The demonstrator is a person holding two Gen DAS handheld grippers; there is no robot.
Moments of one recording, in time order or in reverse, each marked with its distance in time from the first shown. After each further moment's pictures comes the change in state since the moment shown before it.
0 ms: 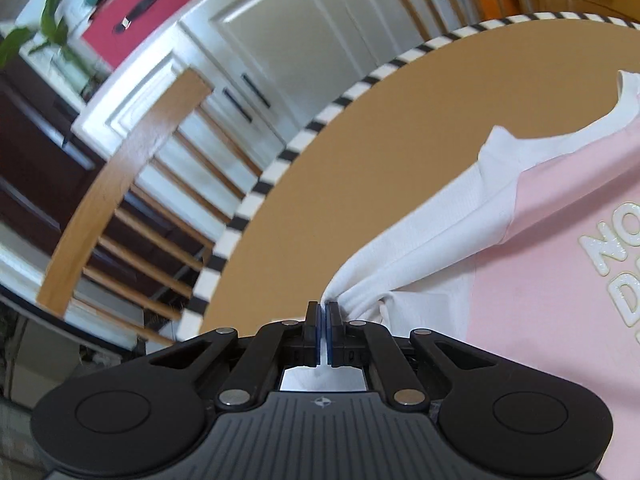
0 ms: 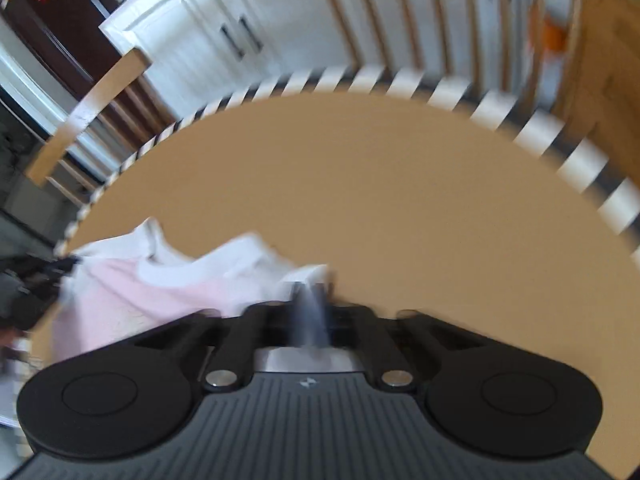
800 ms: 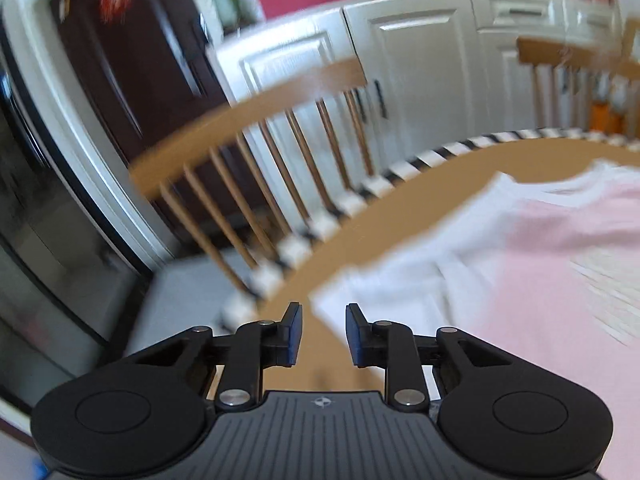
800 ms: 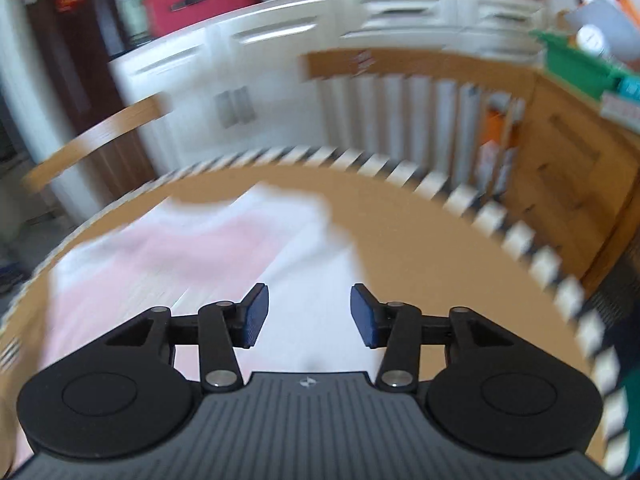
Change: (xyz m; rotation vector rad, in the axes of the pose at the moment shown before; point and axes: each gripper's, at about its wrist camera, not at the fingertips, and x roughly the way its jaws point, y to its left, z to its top) left arm -0.097 0.048 -0.084 -0.479 -0.026 0.031; right arm -0.128 0.053 -0.118 -0.156 -0.283 -0.160
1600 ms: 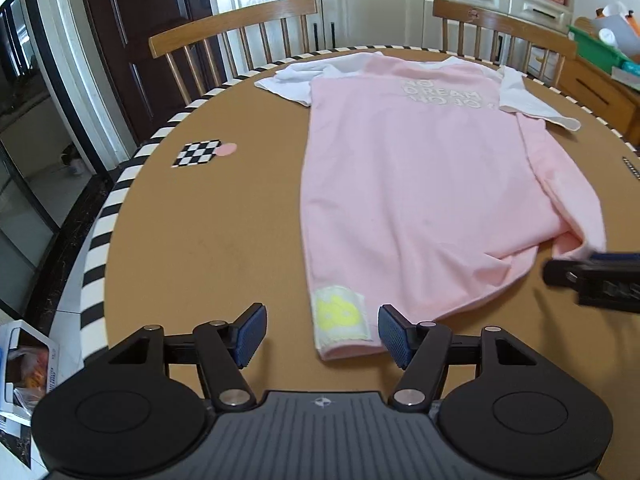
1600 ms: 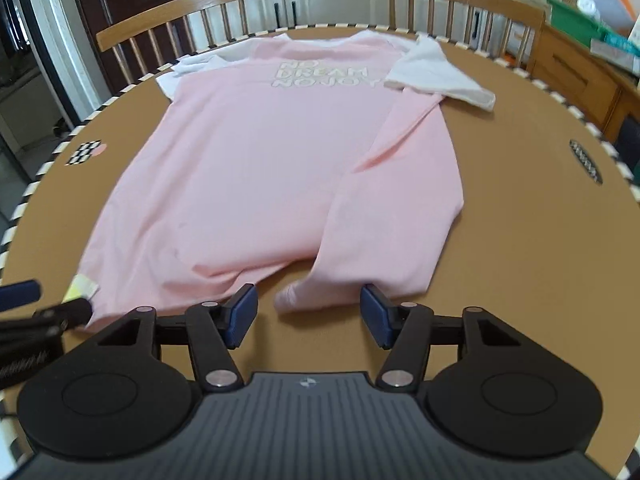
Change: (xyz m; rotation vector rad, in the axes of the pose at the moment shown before) left arm -0.177 -0.059 -0.224 -0.085 0.105 -0.135; right arm -0.082 0.212 -0.206 -0.070 0.126 -0.132
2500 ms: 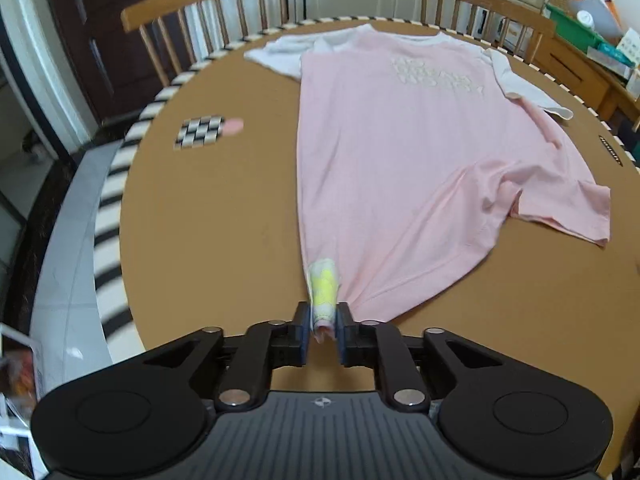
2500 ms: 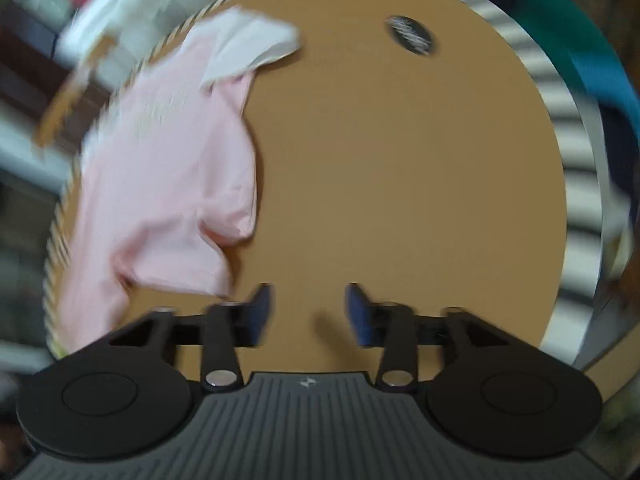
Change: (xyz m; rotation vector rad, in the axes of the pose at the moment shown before) left arm -0.008 0.066 0.004 0.049 0.123 -0.108; right arm -0.039 -0.223 -0.011 0.559 0.194 0.188
